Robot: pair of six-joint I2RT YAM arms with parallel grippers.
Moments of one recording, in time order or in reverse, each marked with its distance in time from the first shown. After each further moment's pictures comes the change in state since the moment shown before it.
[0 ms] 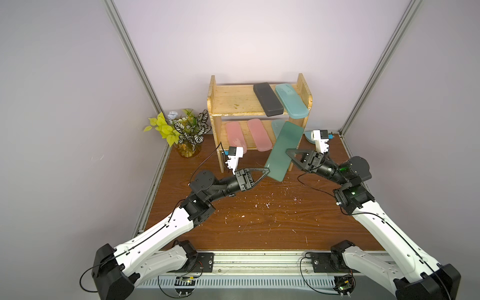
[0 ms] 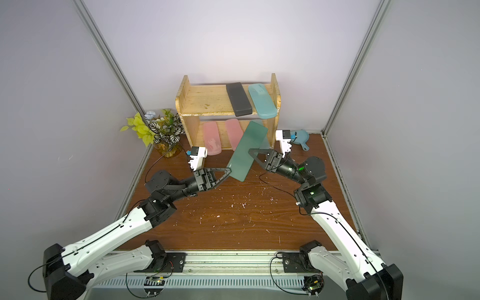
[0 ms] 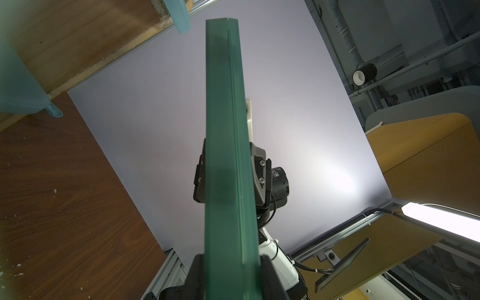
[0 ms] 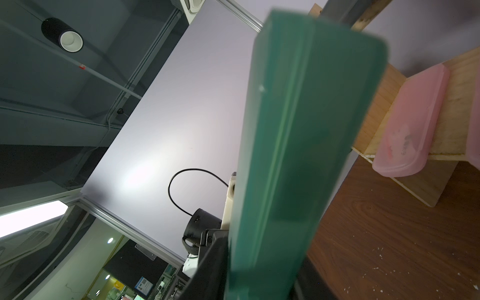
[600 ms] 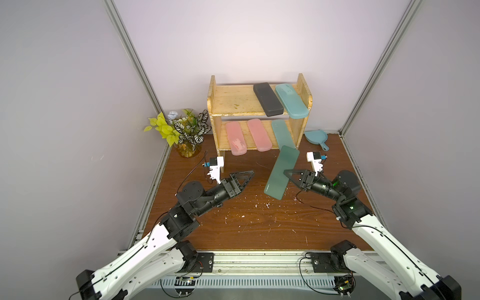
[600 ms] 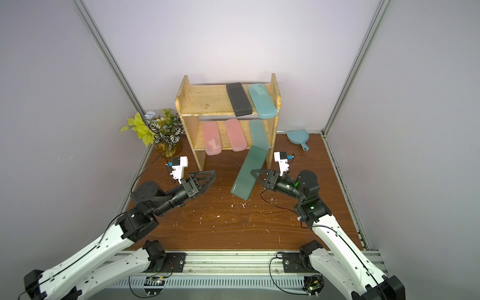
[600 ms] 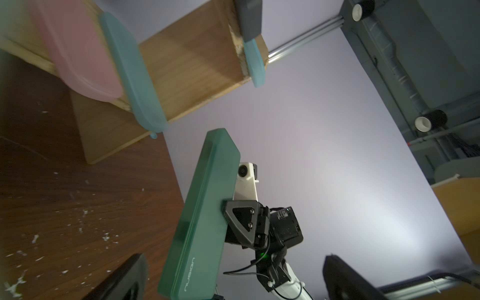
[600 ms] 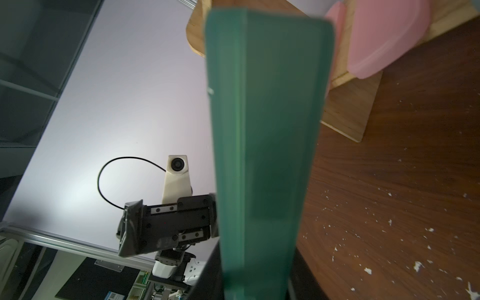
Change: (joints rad) left arm -0.005 -0.304 -0.054 -0.482 -0.356 0.047; right arm 0.024 -0.149 -0.274 -0.230 0.072 -0.156
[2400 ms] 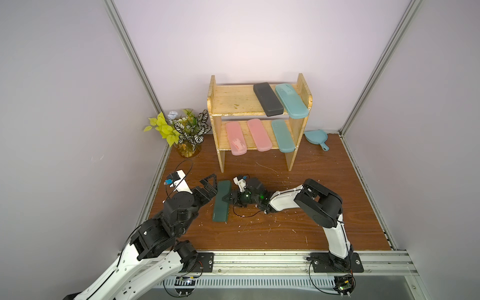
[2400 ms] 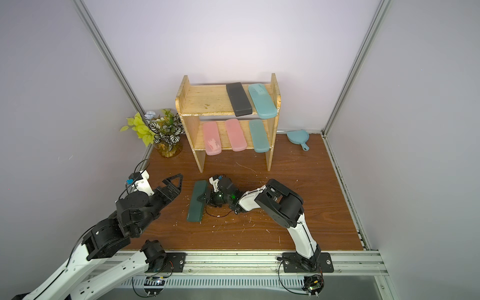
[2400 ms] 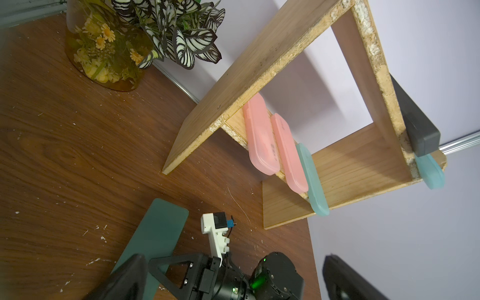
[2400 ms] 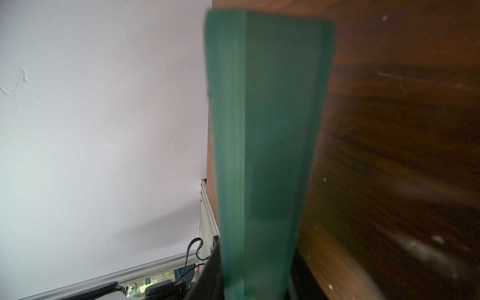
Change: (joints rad) left arm 0.000 -0.161 0.103 -0.649 -0.641 0.104; right arm 0.532 1.260 0.468 0.398 0.223 0.098
